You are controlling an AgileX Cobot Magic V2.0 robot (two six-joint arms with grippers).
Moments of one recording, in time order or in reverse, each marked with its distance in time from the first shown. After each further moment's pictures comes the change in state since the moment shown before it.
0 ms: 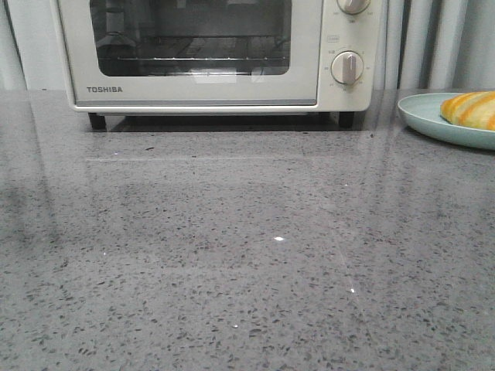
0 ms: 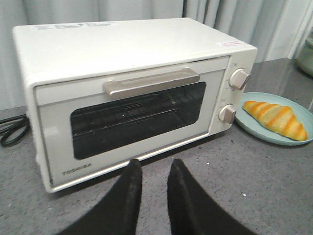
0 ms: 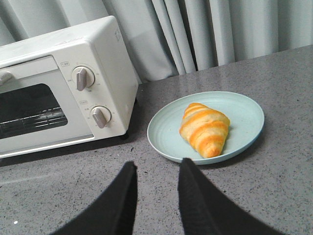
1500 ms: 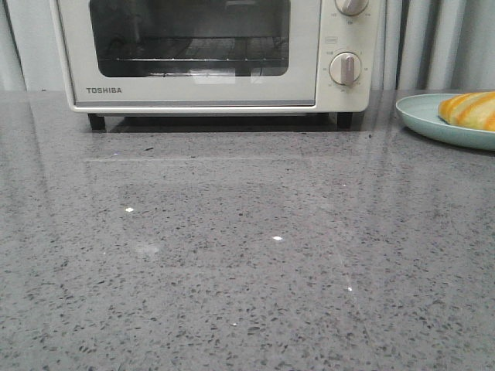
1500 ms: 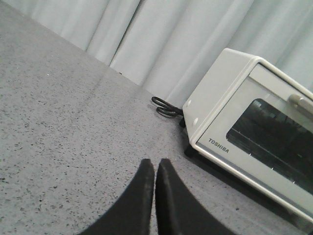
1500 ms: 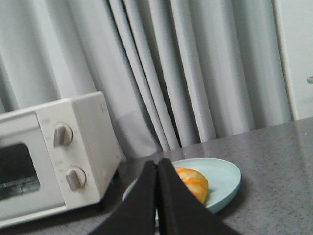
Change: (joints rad) left arm 0.343 -0.890 0.871 0.086 -0.371 -0.621; right arm -0.026 -0.229 0.464 -0.002 -0.641 0.007
